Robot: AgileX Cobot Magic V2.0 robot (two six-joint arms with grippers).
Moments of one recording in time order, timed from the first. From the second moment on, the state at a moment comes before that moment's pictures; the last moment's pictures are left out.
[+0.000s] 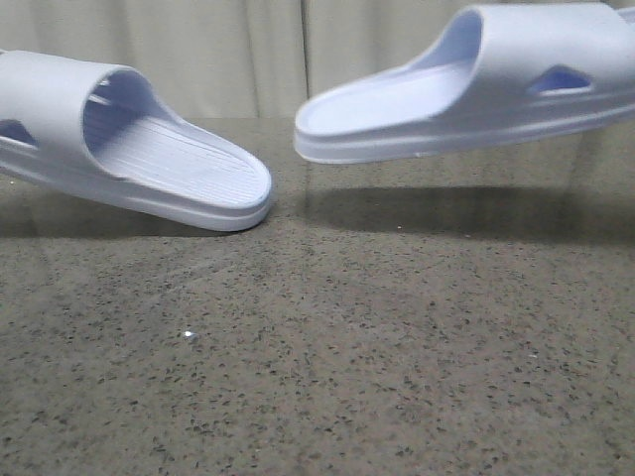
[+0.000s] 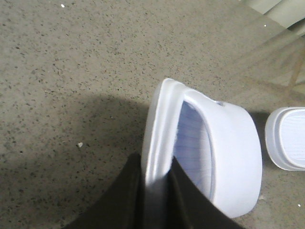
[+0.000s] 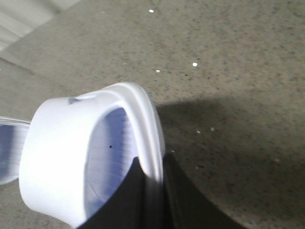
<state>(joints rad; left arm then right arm) 0.30 1.34 -0.86 -1.18 1.04 0.96 -0.30 1.07 -0.76 1.13 0.83 -0.76</state>
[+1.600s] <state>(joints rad) 0.11 1.47 -0.86 -1.45 1.05 0.95 0.03 1.60 -0.94 1.61 0.87 -1.20</state>
